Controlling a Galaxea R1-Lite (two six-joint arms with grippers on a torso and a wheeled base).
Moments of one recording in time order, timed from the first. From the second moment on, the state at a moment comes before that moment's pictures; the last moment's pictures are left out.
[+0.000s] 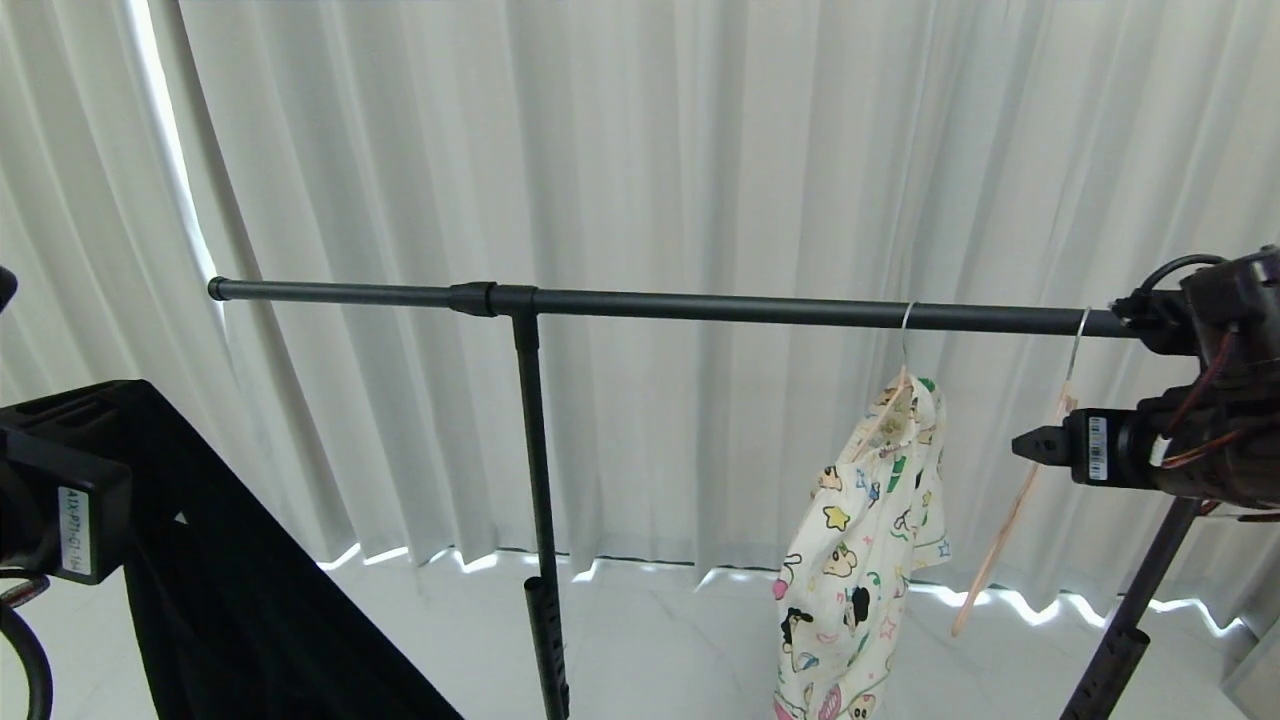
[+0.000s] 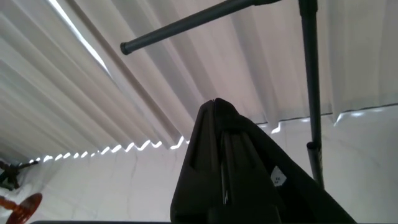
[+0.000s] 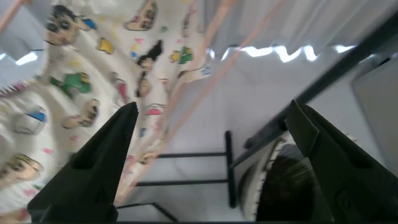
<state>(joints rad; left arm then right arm) -0.55 0.97 -0.73 -0.03 0.65 0.37 0.39 1.46 -1.00 0.22 -0.39 0.35</state>
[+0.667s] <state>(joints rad) -0.53 0.98 -0.72 -0.03 0.64 0.37 0.36 1.60 -0.96 0.23 -0.46 0.41</state>
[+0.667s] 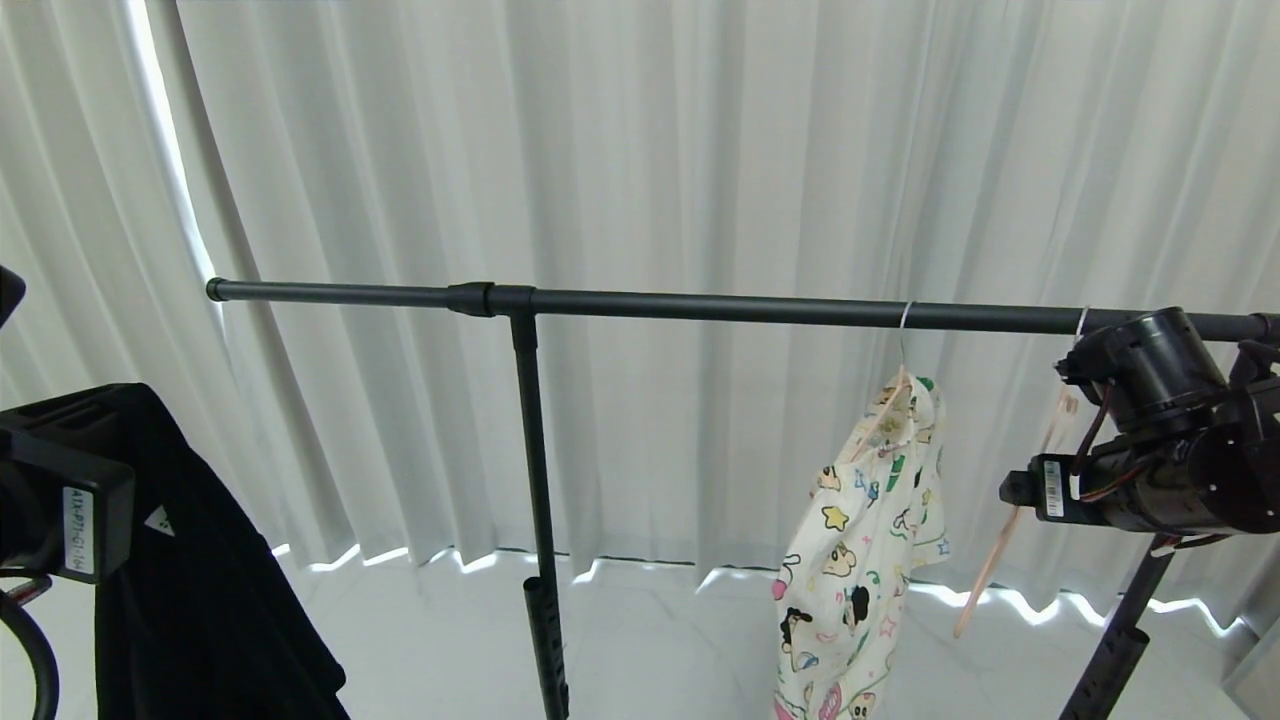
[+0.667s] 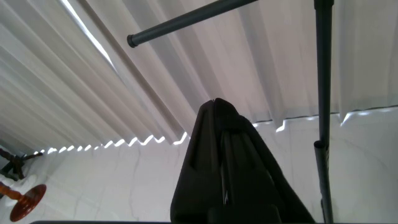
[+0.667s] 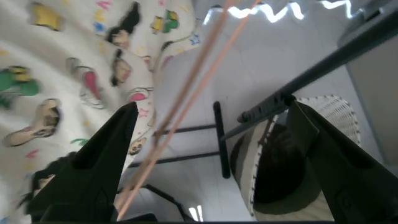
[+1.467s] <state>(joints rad) -0.53 0.97 -0.72 -0.03 0.64 0.37 0.32 1.60 -0.87 0.22 -0.41 0.42</state>
